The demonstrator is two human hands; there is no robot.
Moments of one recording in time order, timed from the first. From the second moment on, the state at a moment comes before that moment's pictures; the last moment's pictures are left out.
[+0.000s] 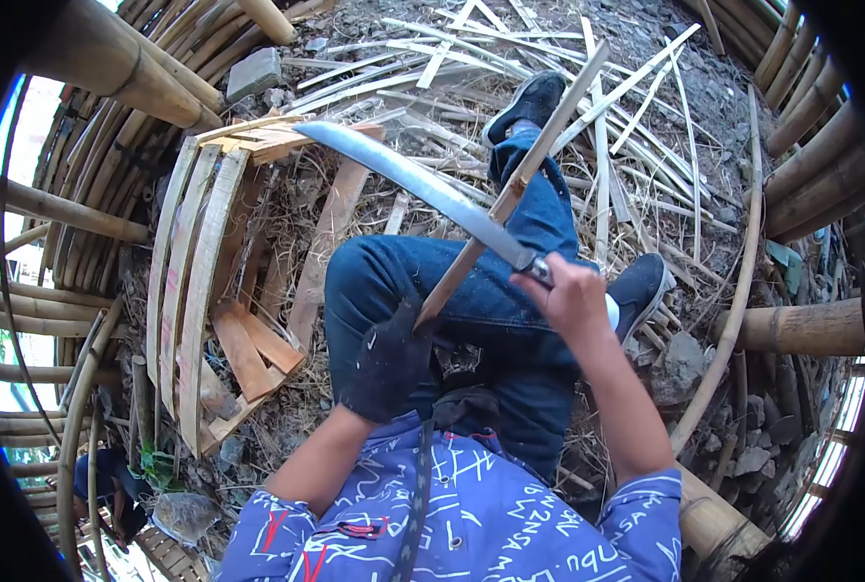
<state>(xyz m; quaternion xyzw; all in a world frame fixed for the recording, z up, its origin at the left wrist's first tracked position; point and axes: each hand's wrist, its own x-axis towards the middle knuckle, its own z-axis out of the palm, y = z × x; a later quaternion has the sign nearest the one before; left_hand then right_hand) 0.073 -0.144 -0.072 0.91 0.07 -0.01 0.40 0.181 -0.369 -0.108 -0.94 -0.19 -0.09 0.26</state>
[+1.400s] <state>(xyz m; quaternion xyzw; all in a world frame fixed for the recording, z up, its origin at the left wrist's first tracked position) 0.064 -0.158 -0.053 0.93 -0.01 0.00 0.36 0.174 -0.406 -0.085 -0.93 -0.06 -0.04 0.37</state>
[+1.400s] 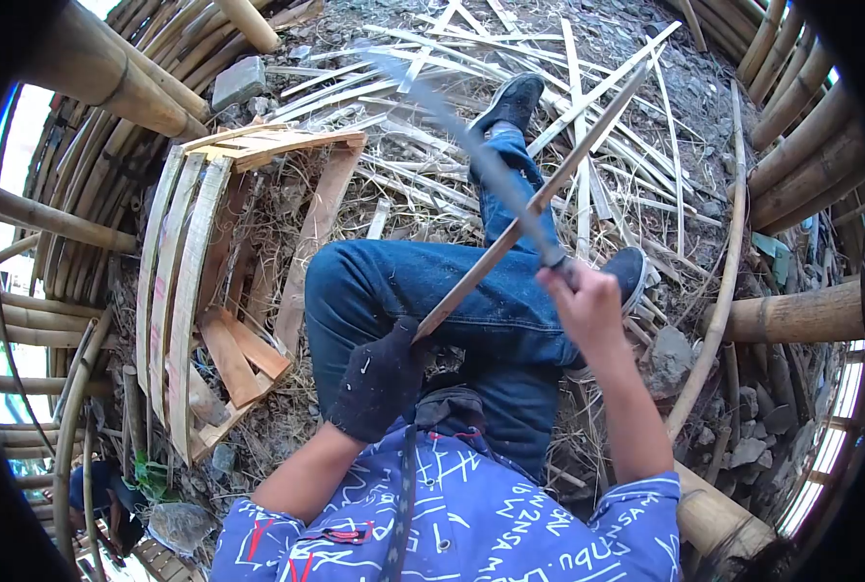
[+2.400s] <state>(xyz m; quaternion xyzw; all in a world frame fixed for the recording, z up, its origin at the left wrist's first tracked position) 0.088 -0.150 -0.101 0.96 -0.04 -0.06 0.27 0.193 -0.401 -0.147 -0.97 -0.14 -0.02 0.21</state>
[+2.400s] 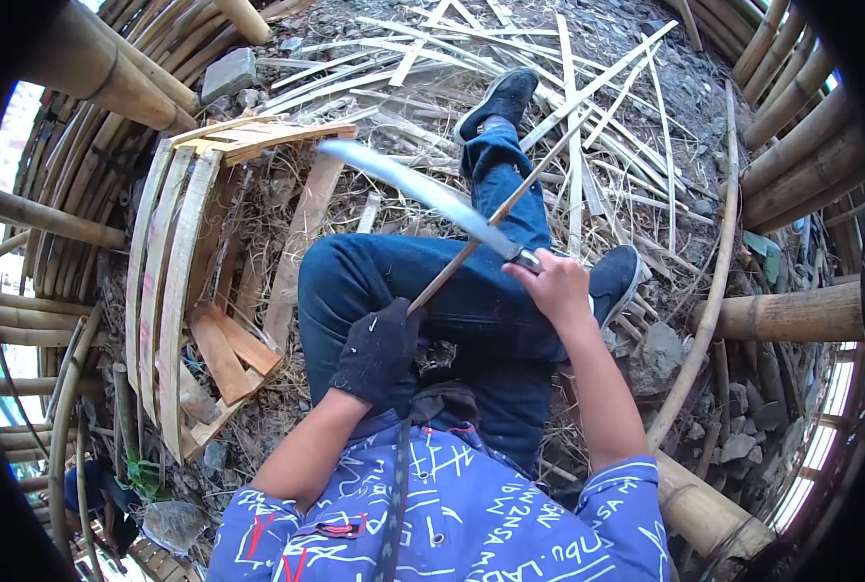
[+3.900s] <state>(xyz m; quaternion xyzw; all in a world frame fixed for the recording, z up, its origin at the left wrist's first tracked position) 0.088 -0.153 -0.111 0.96 0.02 -0.06 0.28 0.242 -0.442 -0.144 -0.96 0.01 0.08 0.26</state>
